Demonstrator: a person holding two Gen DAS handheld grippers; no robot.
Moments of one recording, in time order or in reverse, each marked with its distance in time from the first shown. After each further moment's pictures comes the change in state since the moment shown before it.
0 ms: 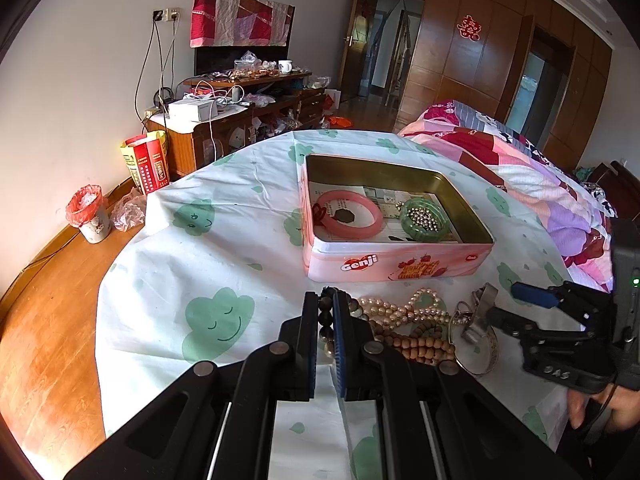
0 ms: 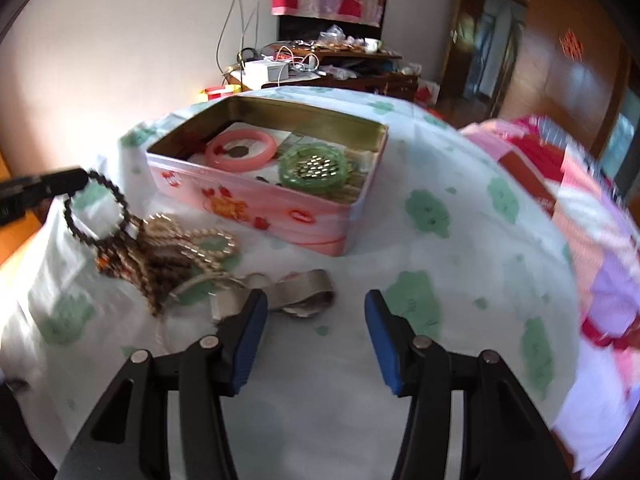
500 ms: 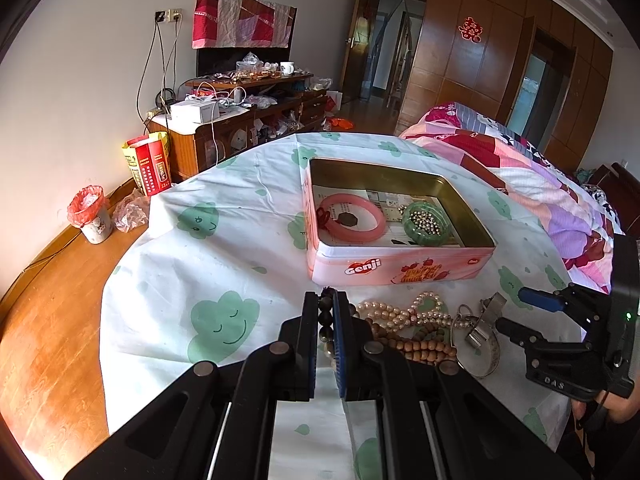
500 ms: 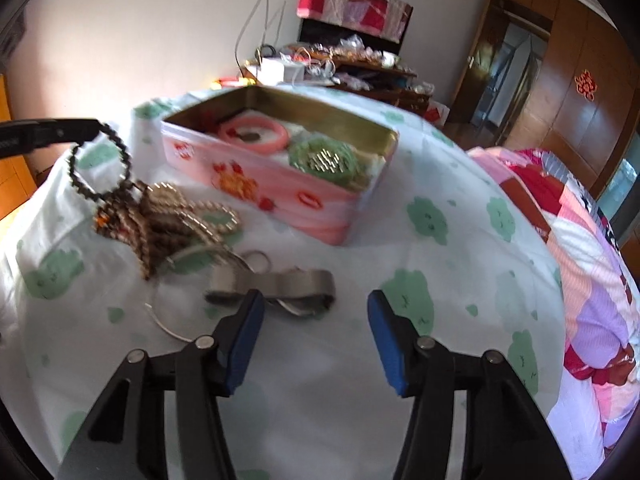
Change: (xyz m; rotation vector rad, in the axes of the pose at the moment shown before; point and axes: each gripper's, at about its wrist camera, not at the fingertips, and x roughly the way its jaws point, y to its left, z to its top) left arm -0.004 0.002 0.003 -0.001 -0.009 0.006; right arm 0.004 0.001 -0.013 -0.150 -0.015 -0.057
